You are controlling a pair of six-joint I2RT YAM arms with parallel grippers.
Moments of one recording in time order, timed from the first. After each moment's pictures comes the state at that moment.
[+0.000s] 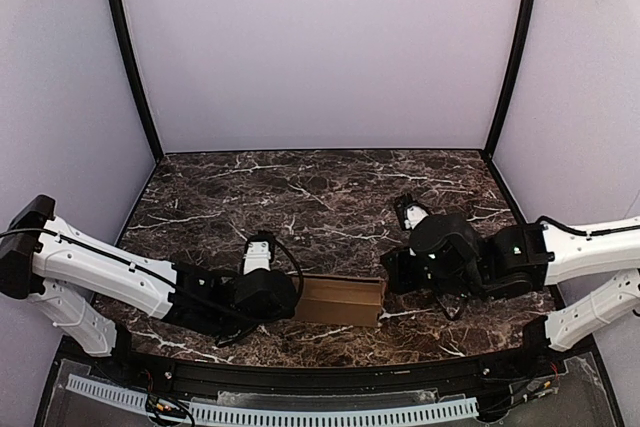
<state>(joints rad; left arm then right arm) -1.37 1.49 0.79 -0.24 -0.68 -1.10 1.31 1.15 0.83 -0.43 0.52 0.79</state>
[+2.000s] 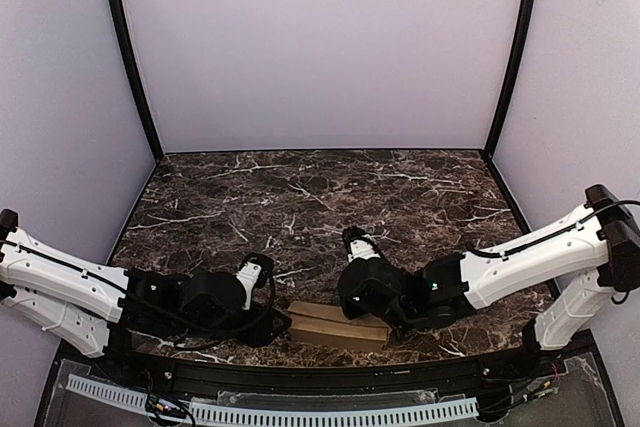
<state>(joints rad) -1.37 1.20 0.57 -0.15 -0.27 -0.84 1.39 1.58 0.91 -0.19 0.67 0.74</state>
